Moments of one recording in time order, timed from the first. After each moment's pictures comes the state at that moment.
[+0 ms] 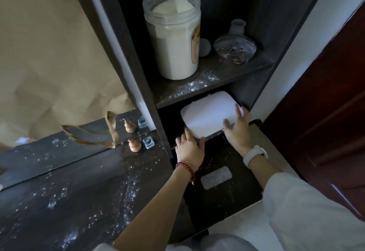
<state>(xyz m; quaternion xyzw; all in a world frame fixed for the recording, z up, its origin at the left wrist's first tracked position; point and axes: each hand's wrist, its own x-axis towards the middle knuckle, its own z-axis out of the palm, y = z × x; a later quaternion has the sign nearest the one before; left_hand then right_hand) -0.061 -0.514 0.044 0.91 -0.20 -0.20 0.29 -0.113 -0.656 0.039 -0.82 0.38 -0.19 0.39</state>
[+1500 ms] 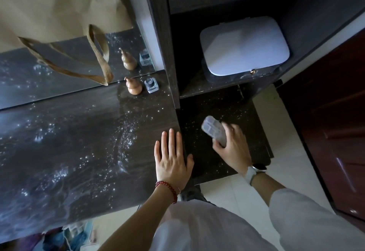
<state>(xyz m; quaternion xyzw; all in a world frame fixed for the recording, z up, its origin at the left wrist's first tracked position) -0.140 -0.395 -0.073 0.96 -0.25 -0.10 0.03 -0.192 -0.577 -0.090 -0.94 0.23 -0.01 0.26</state>
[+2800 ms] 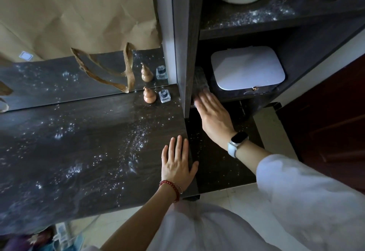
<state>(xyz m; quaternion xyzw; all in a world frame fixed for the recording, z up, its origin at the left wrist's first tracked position) -0.137 -0.386 -0.071 0.96 -0.28 -0.05 0.06 -0.092 -0.549 0.011 -0.99 0.01 -0.05 0.09</state>
